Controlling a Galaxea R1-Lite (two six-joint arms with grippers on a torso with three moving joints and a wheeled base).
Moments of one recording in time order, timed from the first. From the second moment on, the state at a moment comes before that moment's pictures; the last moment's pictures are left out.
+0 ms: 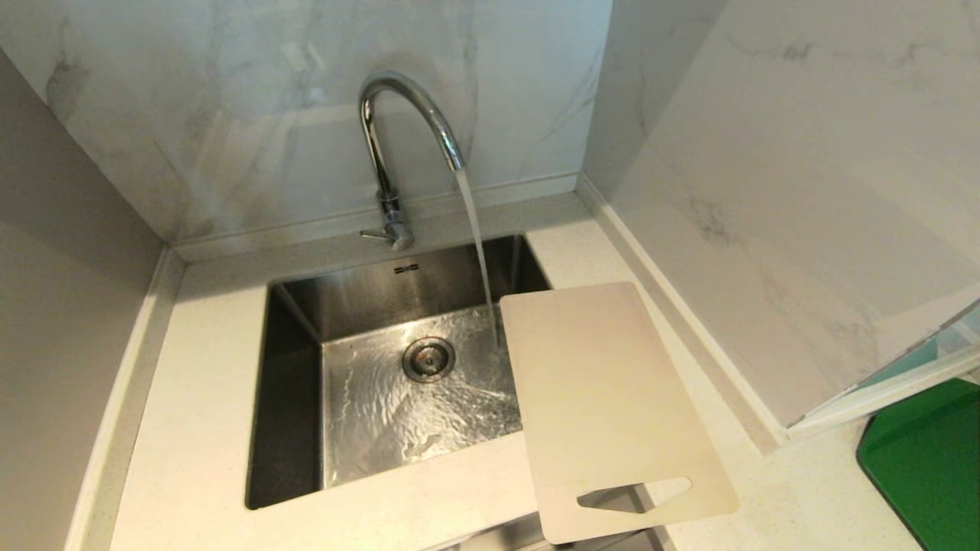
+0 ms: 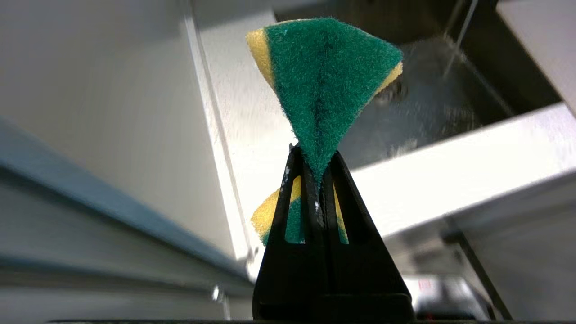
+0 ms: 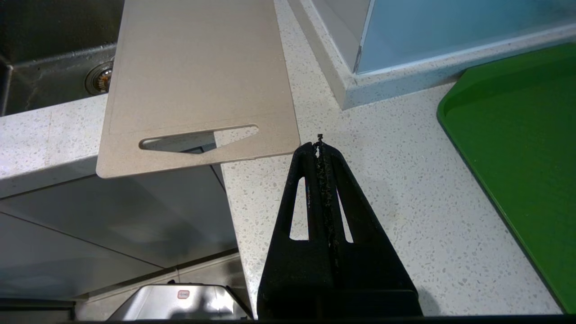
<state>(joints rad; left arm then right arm) 0.01 0.06 -0.44 0.42 0.03 0.04 0.01 0.00 0.00 0.00 0.00 0.02</state>
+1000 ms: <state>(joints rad) 0.00 0.00 0.00 0.01 0.00 0.00 0.01 0.00 0.00 0.01 0.00 0.02</state>
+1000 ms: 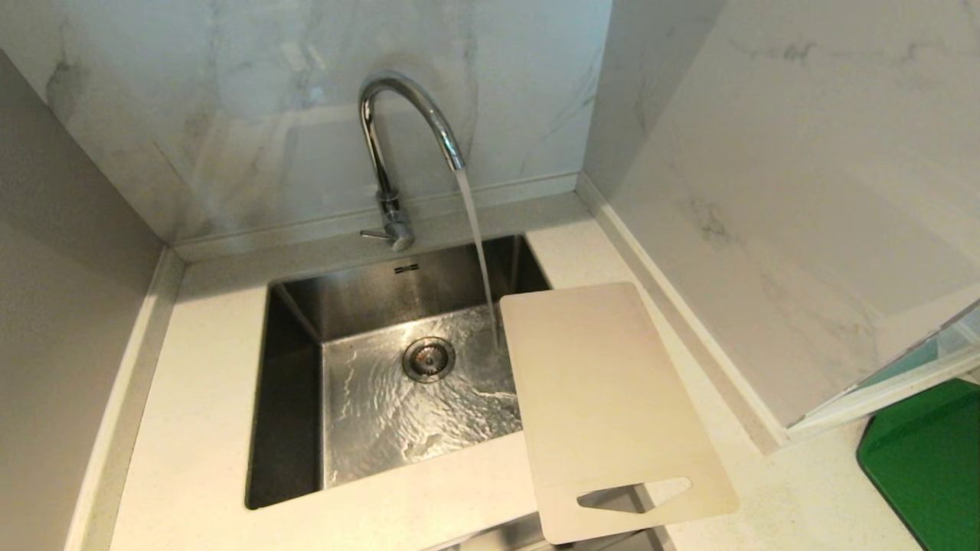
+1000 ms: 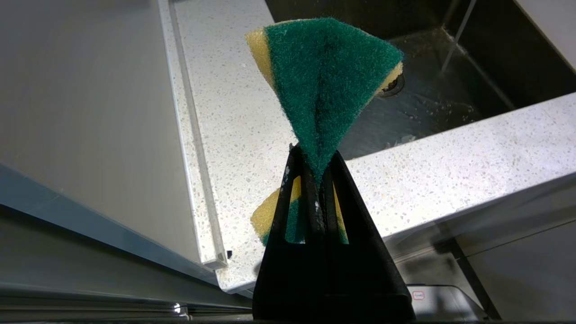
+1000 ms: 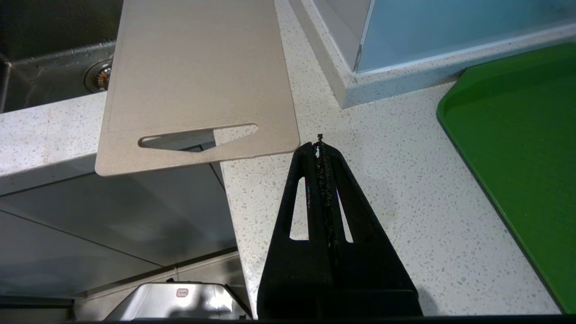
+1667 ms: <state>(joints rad) 0.00 0.00 0.00 0.01 0.00 -0.01 0.01 0.25 -0.49 0.19 0.11 -0.03</state>
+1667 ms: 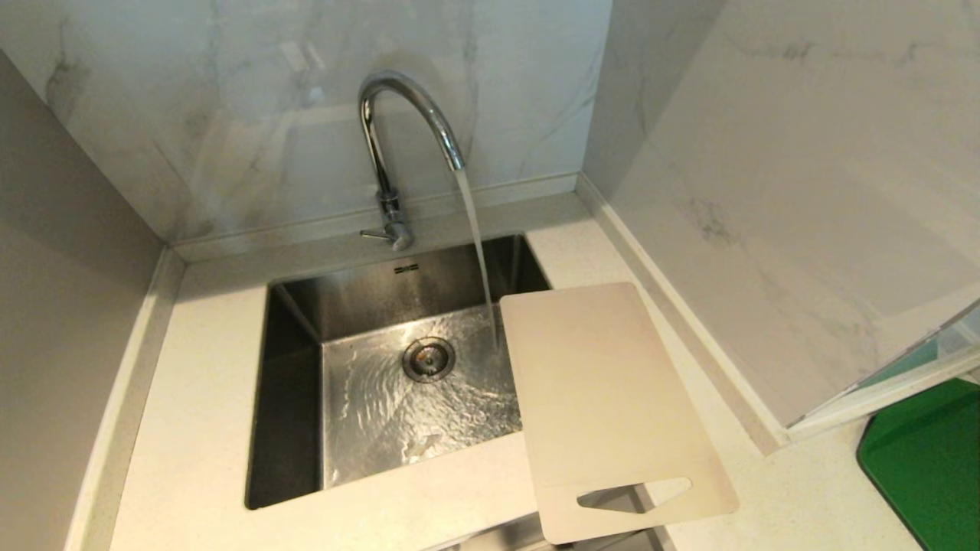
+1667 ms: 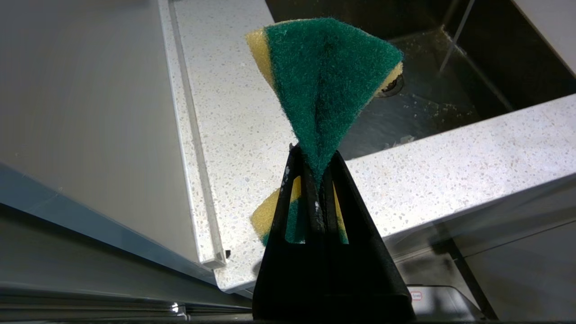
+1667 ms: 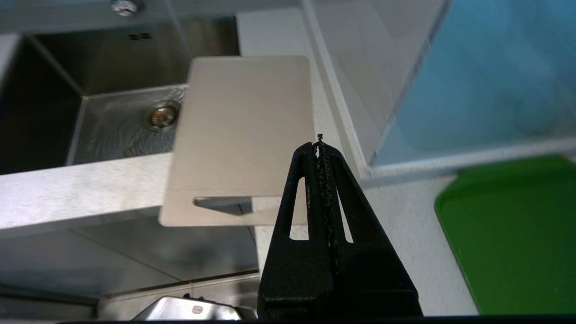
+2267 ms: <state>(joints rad) 0.00 0.00 0.00 0.01 0.00 -0.01 0.06 0.74 -0.92 0.55 0.42 -0.17</state>
